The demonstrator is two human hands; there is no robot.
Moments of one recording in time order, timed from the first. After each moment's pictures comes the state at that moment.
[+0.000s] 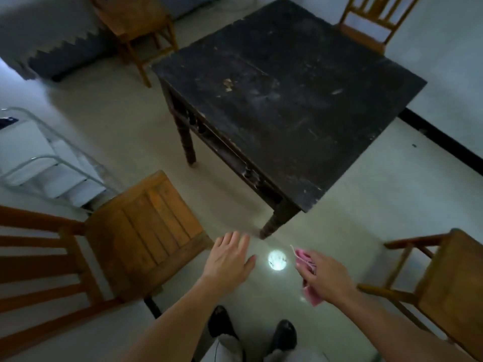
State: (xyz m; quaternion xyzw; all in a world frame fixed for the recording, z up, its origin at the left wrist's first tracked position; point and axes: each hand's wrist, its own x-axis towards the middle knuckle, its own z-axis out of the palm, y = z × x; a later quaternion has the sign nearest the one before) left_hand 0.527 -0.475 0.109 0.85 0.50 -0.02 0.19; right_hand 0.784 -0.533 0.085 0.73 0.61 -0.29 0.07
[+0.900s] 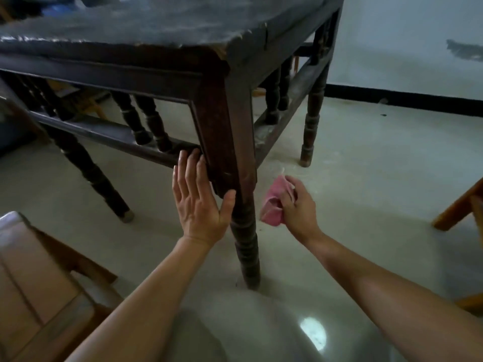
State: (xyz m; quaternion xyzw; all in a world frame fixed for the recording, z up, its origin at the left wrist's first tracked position) left_hand 0.676 -0.346 -0.227 0.80 0.39 0.45 -0.06; right_hand 0.859 -0.409 -0.274 0.71 0.40 -0.23 -0.54
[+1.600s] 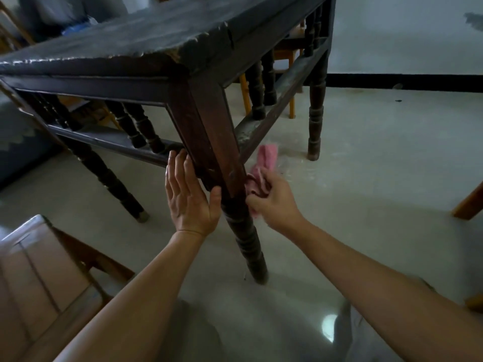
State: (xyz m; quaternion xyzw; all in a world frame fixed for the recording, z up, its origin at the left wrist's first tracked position) left_hand 0.676 -0.338 -0.231 0.79 0.40 0.44 -0.13; right_hand 0.839 -0.415 -0.236 0.58 0.48 -0.35 -0.56
